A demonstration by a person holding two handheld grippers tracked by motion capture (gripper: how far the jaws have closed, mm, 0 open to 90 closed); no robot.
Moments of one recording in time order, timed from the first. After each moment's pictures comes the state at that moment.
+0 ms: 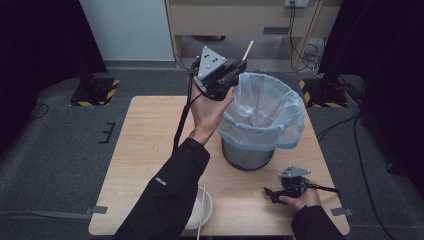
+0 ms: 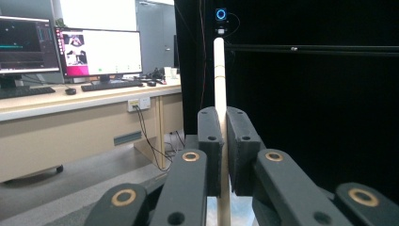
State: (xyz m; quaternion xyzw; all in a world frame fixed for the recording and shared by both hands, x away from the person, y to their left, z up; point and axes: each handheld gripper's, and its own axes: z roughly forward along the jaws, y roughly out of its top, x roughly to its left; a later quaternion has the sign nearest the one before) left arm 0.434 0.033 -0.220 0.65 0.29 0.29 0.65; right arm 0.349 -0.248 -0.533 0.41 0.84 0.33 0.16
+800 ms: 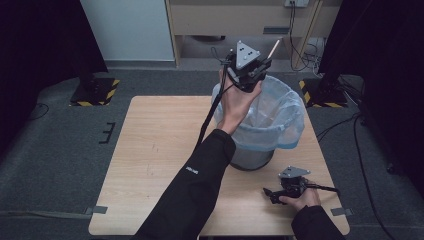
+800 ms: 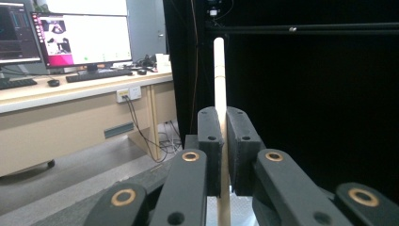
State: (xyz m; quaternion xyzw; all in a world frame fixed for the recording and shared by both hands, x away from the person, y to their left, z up) left arm 0.474 -0.027 -0.232 0.67 0.29 0.27 0.62; right arm 0.350 -0.247 -0.535 0.40 0.84 0.34 0.16
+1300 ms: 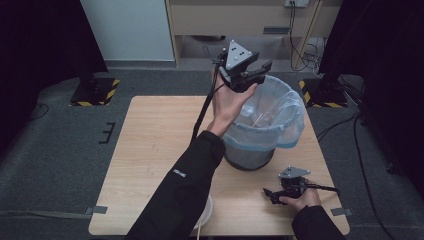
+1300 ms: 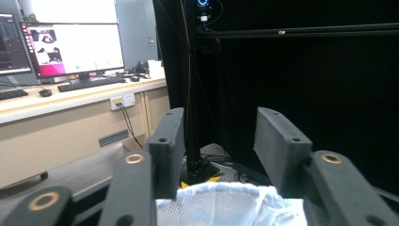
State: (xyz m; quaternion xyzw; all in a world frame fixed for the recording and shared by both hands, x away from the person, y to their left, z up) left arm 0.462 -0.001 -0.228 0.68 0.26 0.27 0.63; right arm 0.349 -0.247 -0.535 0.40 0.84 0.34 0.16
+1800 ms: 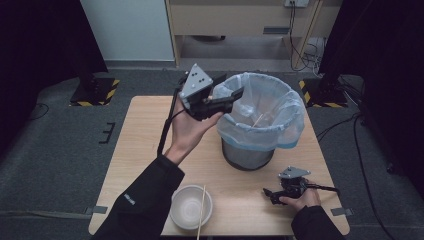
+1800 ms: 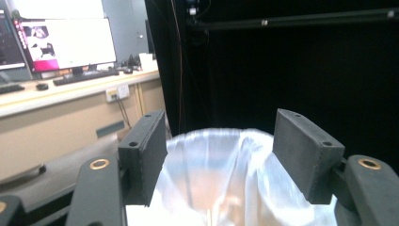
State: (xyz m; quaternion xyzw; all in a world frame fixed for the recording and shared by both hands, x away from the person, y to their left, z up) left arm 0.398 0.079 -0.250 0.70 0.24 0.26 0.62; right arm 0.349 -0.248 -0.535 0.40 0.84 0.34 0.16
